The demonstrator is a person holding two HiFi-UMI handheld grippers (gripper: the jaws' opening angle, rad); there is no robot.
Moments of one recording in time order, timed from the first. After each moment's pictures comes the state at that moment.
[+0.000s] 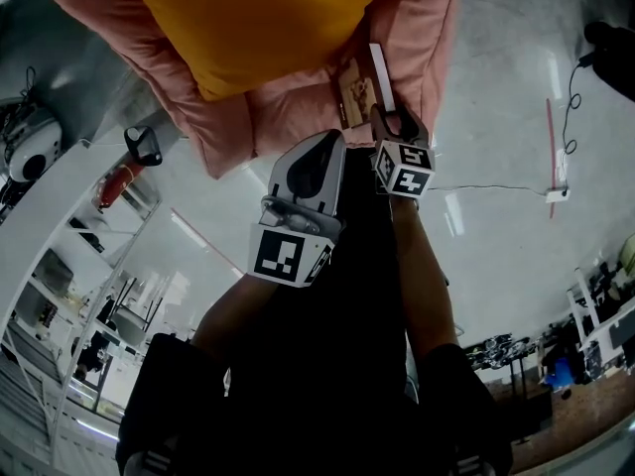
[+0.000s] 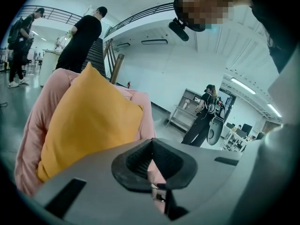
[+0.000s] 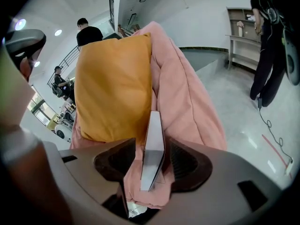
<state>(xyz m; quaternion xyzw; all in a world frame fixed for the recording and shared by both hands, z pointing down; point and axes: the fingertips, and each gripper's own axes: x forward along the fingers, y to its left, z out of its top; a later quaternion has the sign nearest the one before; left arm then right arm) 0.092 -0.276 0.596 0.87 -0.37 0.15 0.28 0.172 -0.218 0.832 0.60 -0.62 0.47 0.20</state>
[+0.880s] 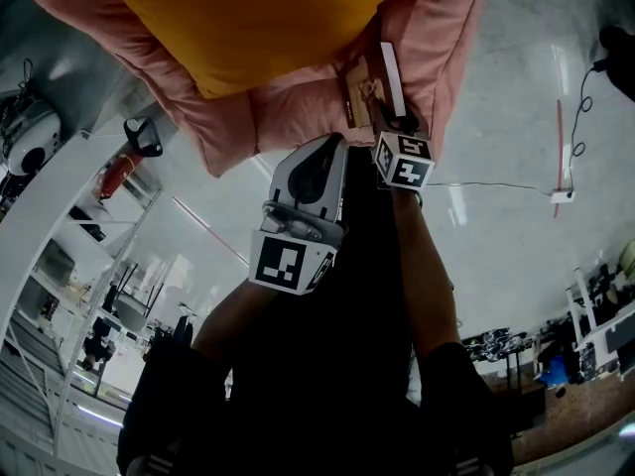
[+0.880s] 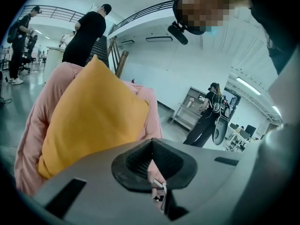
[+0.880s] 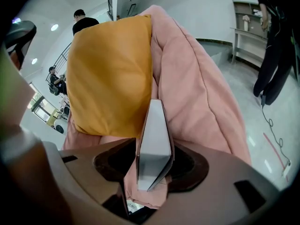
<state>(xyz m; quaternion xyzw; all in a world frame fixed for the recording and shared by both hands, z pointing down) 0.087 -0.286 0.625 0.86 -0.39 0.16 0.30 0.159 -0.227 0.874 0.57 -0.61 0.50 0.23</state>
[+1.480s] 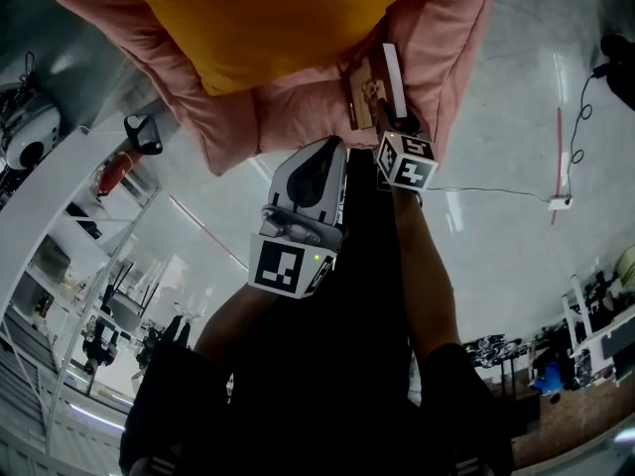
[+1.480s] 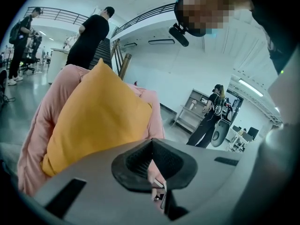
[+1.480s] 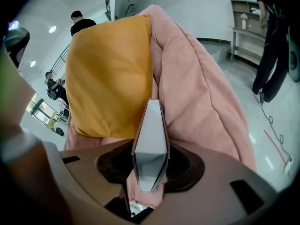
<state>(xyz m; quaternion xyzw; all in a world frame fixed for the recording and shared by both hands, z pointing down) 0.074 -0.282 0.618 0.85 -0.41 0.15 0.30 0.155 -0.229 0.871 0.57 -0.60 0.50 0.22</state>
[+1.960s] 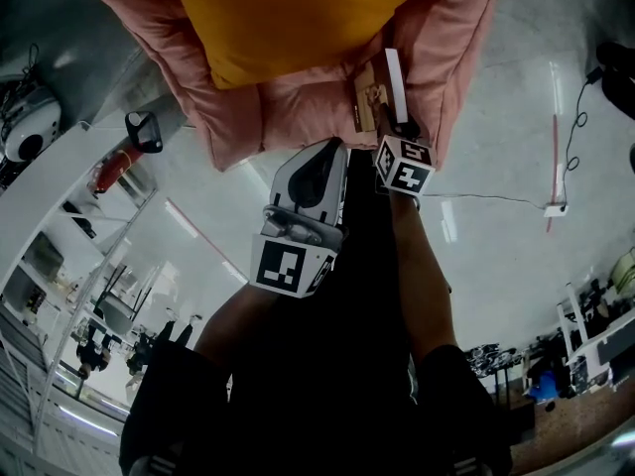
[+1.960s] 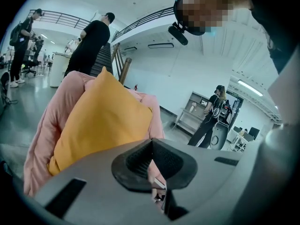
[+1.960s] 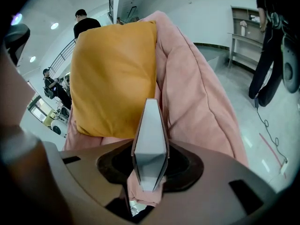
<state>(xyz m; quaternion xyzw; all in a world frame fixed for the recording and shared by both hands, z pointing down) 0.052 -0.268 0.598 0.85 -0.42 0.14 0.29 0.143 -0.218 0.851 0.59 -0.60 0.48 0.23</state>
